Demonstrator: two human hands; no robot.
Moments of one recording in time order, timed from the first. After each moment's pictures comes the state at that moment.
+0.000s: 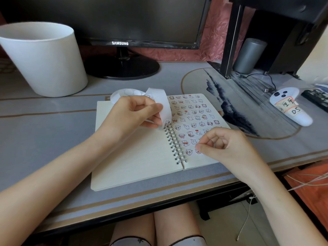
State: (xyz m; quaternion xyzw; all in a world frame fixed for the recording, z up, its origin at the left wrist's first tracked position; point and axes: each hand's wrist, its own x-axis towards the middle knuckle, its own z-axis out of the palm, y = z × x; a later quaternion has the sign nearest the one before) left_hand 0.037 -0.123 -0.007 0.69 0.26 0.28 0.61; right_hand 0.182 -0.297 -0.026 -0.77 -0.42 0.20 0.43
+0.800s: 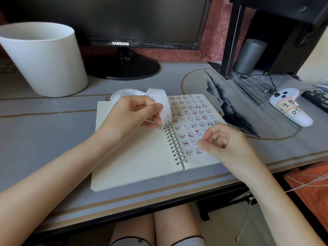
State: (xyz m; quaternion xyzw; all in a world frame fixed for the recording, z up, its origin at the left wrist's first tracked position) left_hand 0.036 -0.123 -0.007 0.69 0.25 0.28 0.61; right_hand 0.186 -0.294 -0.032 -0.77 -0.40 0.19 0.46
